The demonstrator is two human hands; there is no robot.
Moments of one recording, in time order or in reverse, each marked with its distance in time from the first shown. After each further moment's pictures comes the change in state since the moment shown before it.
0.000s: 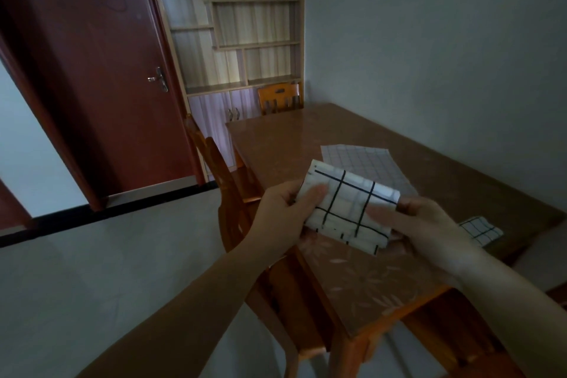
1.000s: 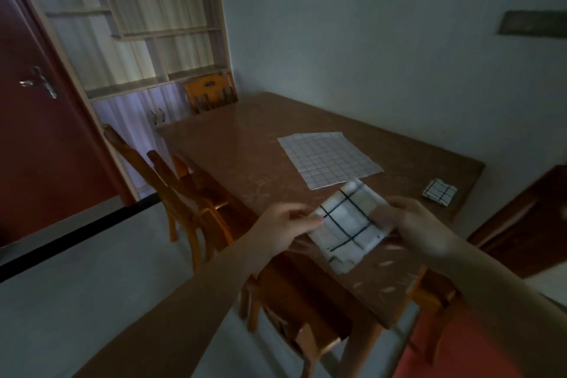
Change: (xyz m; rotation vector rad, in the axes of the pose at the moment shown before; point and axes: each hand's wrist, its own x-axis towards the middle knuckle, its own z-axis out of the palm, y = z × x) left_hand 0.099 -0.076 -0.129 -0.063 -0.536 -0.324; right_hand 0.073 0.012 0.111 -0.075 0.371 0.206
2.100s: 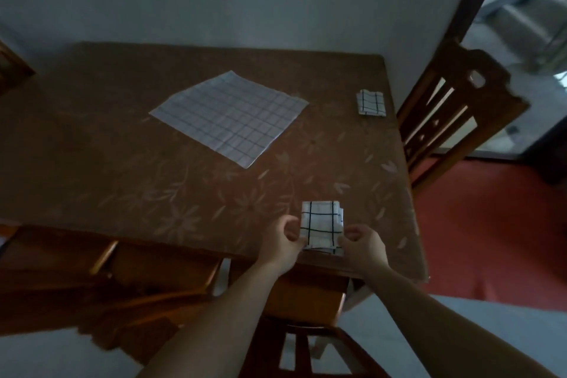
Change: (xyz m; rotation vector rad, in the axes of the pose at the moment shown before) left_hand 0.255 -0.186 -0.045 0.608 -0.333 -0.098; right_hand 0.182 0.201 0.099 -0.034 0.874 0.627
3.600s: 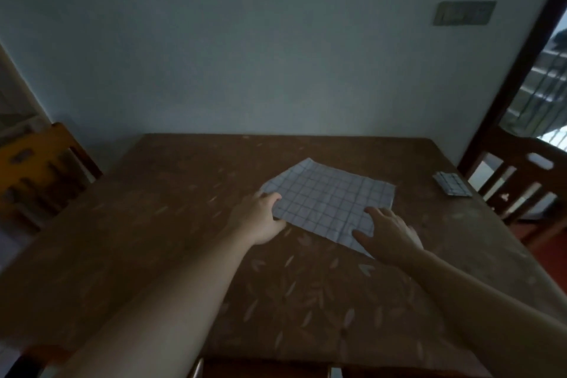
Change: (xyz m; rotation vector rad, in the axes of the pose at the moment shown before) left_hand 0.137 -0.031 -0.466 0.738 0.111 0.436; right_hand -0.030 -0.324 0.215 -0.730 0.234 -0.337
